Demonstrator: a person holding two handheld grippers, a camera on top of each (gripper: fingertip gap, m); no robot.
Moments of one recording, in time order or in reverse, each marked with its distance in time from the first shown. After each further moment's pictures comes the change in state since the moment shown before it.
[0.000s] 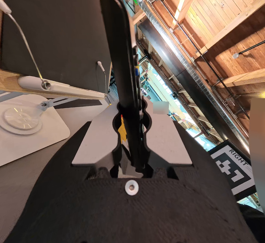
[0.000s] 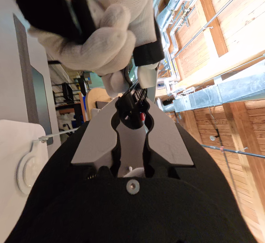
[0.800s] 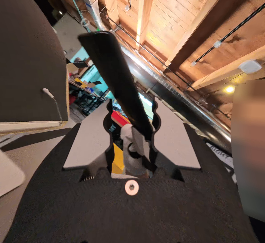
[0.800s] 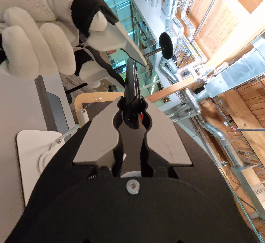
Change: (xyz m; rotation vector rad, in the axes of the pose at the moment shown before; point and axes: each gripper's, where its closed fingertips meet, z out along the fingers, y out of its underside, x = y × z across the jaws) left arm 0.095 -0.006 0.012 0.156 0.228 0.112; right arm 0.105 0.033 -0.036 0.023 -0.116 0.368
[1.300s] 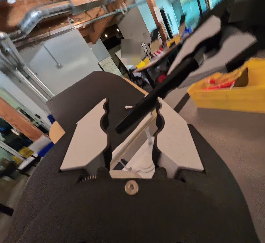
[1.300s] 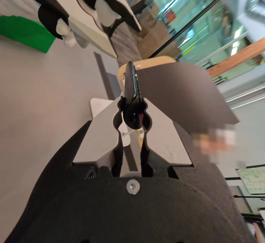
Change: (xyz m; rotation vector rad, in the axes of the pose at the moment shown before) left arm -0.002 0.049 0.011 -0.351 -0.417 1.433; right arm 0.002 0.056 -0.064 -0.175 -0.443 0.376
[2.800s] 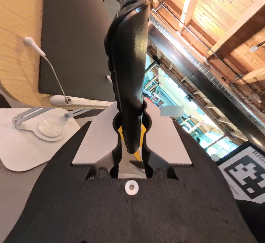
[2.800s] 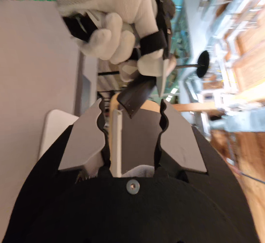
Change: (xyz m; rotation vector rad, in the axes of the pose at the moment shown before) left arm -0.073 0.098 -0.018 0.058 0.264 -1.400; right arm -0.078 -0.042 0.127 0.057 0.220 -0.657
